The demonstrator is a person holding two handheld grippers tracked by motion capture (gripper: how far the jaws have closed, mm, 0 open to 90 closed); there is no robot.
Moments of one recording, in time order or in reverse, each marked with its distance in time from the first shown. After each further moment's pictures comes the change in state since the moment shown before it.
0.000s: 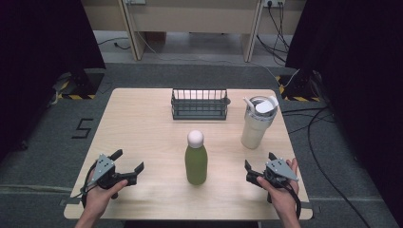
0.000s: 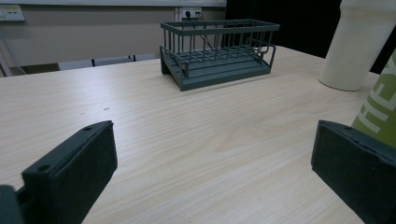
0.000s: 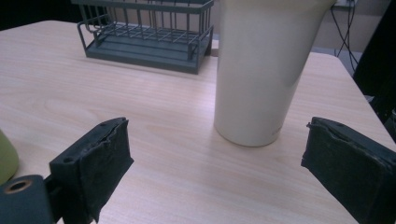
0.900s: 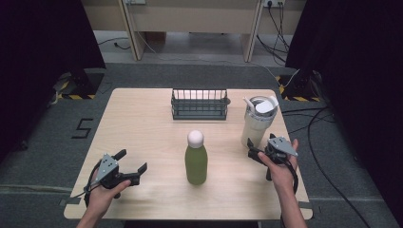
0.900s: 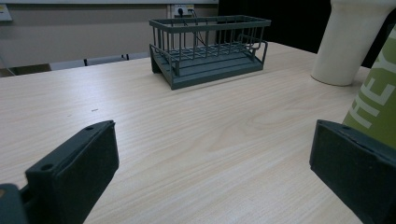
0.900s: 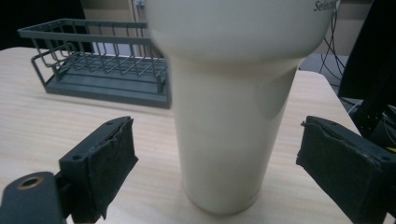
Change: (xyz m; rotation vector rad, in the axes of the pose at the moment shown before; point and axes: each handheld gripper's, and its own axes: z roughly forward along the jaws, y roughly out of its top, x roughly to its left) left arm -0.005 -0.001 0.005 0.013 -0.026 0.016; right arm -0.027 0.033 0.054 -0.028 -0.046 0.052
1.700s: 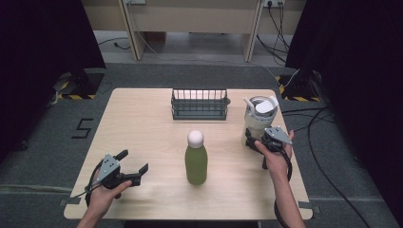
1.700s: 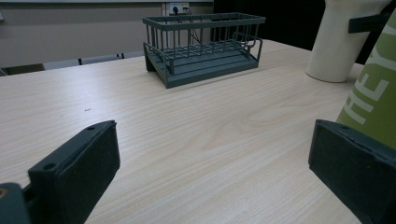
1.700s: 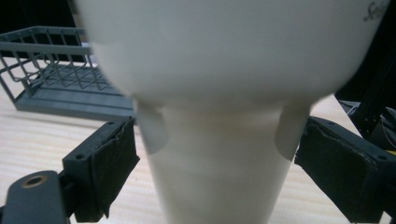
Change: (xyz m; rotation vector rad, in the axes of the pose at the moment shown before) left arm -0.002 -0.001 0.002 0.005 -0.020 0.007; right arm -0.007 0.008 0.040 -0.018 -0.021 0.016
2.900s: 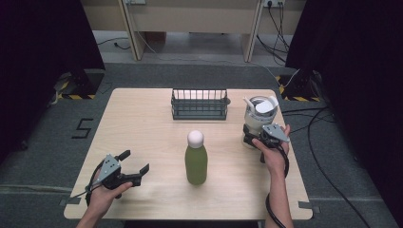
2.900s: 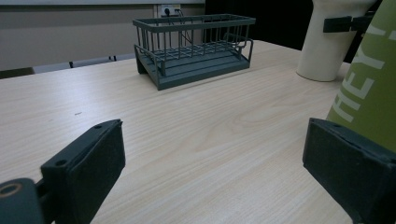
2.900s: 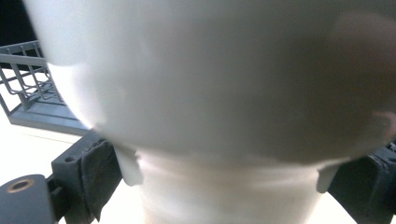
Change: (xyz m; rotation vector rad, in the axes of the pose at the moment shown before) left arm -0.002 0.000 0.000 -0.005 -0.036 0.016; right arm -0.004 -0.005 0.022 -0.089 0.029 -0.039
